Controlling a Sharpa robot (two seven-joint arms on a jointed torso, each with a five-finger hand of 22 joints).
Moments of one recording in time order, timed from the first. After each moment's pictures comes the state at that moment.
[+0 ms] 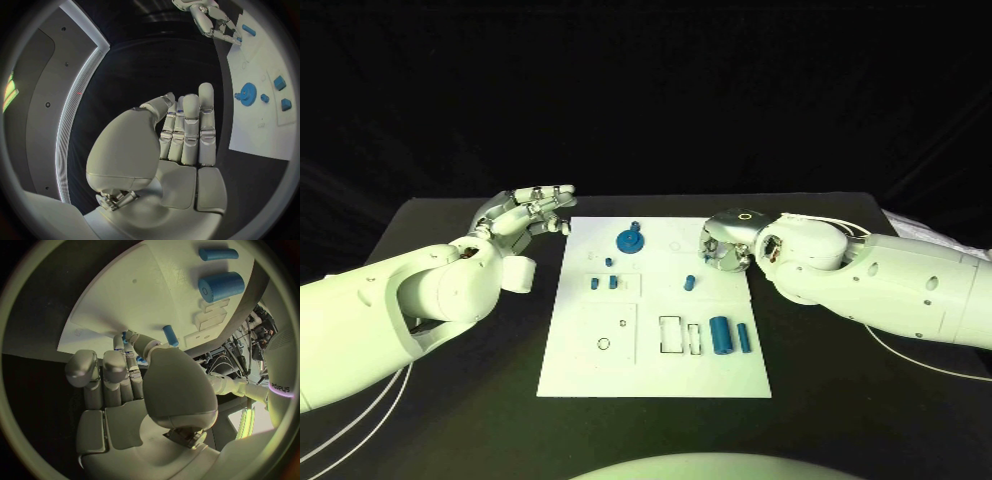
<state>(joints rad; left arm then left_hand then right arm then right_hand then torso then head) 1.16 -0.86 -0.01 1.51 0.08 -0.27 0.38 1.37 -0.11 0.44 -0.02 0.12 1.06 0.17 0.12 0.08 1.11 0.09 0.28 0.11 1.19 0.01 0.99 0.62 0.17 1.15 0.11 0.61 0.83 1.16 -0.84 -0.04 1.48 -1.77 -0.16 -0.18 1.34 -0.10 0.51 -0.05 0.12 1.17 0.11 0.11 0.09 1.21 0.05 0.12 0.11 1.46 -0.02 1.06 0.94 0.12 1.31 0.08 1.25 0.94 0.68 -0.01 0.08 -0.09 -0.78</state>
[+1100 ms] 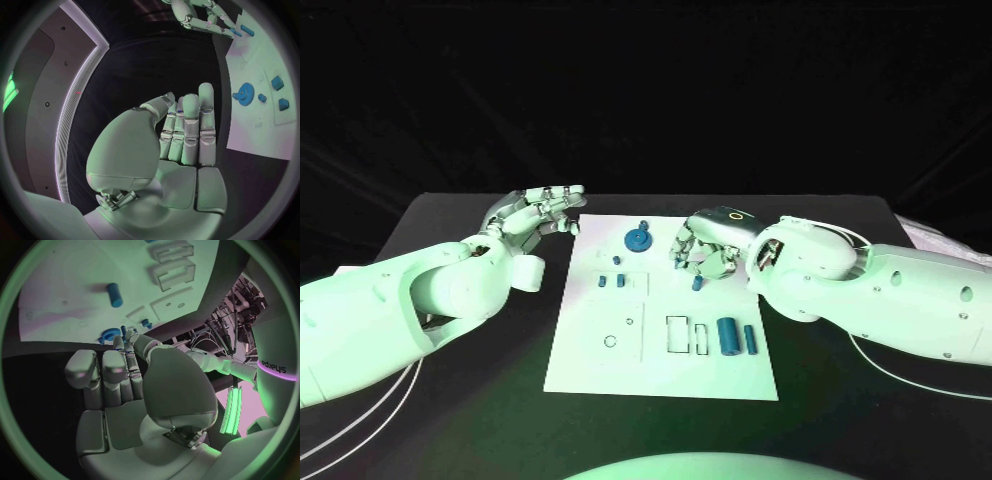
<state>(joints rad) 1.16 -0.87 -0.01 1.52 0.08 -0.28 0.38 1.37 -0.11 0.44 -0.02 0.12 1.04 0.17 0.12 0.08 1.10 0.09 0.28 0.11 1.19 0.01 0.99 0.61 0.17 1.15 0.11 0.61 0.83 1.16 -0.86 -0.02 1.68 -1.64 -0.26 -0.16 1.34 -0.10 0.51 -0.05 0.12 1.17 0.12 0.11 0.09 1.21 0.06 0.12 0.11 1.46 -0.02 1.06 0.95 0.12 1.32 0.08 1.25 0.95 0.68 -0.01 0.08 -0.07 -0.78</state>
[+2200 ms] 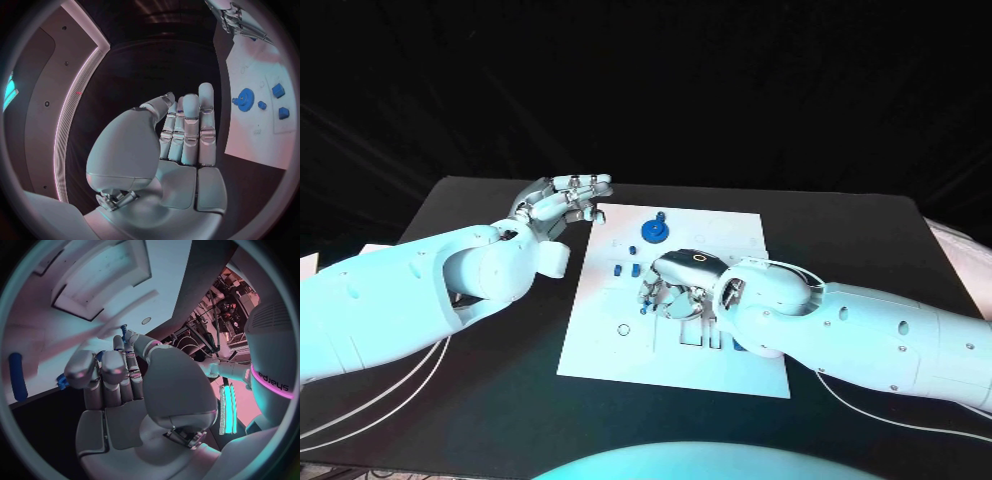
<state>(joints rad) 1.15 -0.85 -0.01 1.52 0.08 -0.28 0.38 1.37 -0.11 0.44 -0.02 0.12 1.04 0.17 0.12 0.08 1.10 0.10 0.29 0.11 1.19 0.01 0.99 0.61 0.17 1.15 0.11 0.60 0.83 1.03 -0.67 -0.02 1.59 -1.61 -0.23 -0.08 1.34 -0.10 0.51 -0.05 0.13 1.17 0.12 0.11 0.09 1.21 0.06 0.11 0.10 1.46 -0.02 1.07 0.95 0.12 1.32 0.08 1.25 0.94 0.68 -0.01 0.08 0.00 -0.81</state>
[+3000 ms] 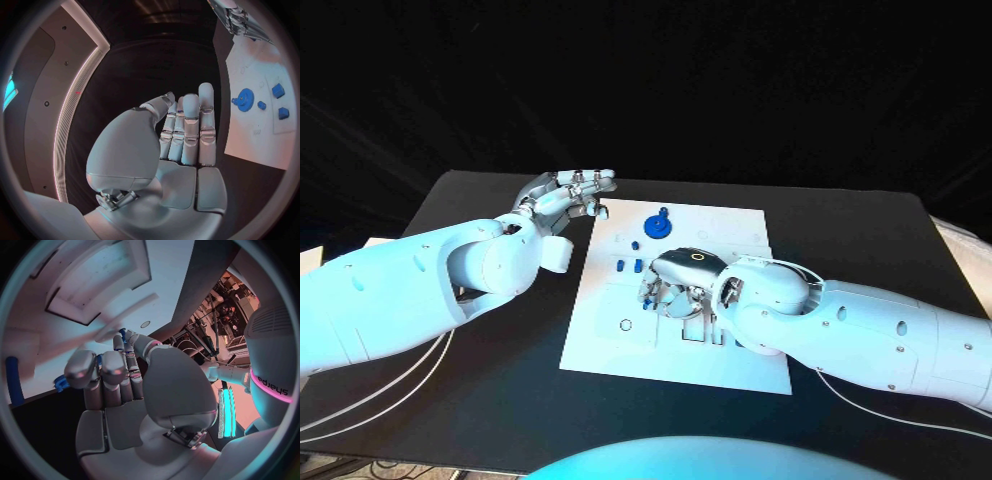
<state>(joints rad) 1.15 -0.85 -0.01 1.52 0.08 -0.27 0.38 1.37 -0.11 0.43 -0.02 0.12 1.05 0.17 0.12 0.08 1.10 0.10 0.29 0.11 1.19 0.01 0.99 0.61 0.17 1.15 0.11 0.60 0.83 1.02 -0.66 -0.02 1.58 -1.65 -0.21 -0.08 1.34 -0.10 0.51 -0.05 0.13 1.17 0.12 0.11 0.09 1.21 0.06 0.11 0.10 1.46 -0.02 1.07 0.95 0.12 1.32 0.08 1.25 0.94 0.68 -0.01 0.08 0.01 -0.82</state>
